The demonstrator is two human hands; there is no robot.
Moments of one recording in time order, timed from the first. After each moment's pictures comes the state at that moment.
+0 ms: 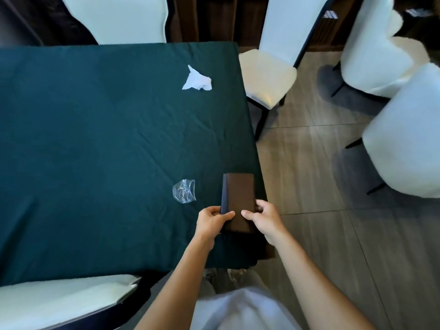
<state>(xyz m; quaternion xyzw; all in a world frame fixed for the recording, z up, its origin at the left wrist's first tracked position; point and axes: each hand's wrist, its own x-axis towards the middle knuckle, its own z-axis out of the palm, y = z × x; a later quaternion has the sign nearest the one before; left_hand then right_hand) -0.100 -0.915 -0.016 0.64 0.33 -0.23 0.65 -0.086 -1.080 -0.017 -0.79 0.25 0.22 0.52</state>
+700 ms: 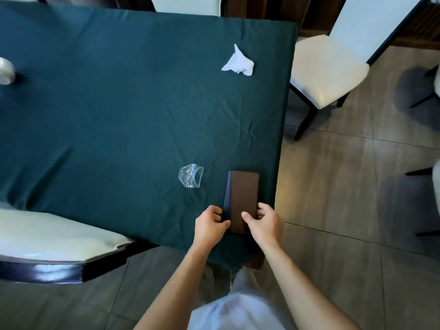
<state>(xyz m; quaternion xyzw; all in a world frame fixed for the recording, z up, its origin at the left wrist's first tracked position) -0.119 -0.956 -0.037 0.79 0.39 -0.16 0.45 -0.067 -1.105 -0.048 -0.89 0.15 0.18 0.38</state>
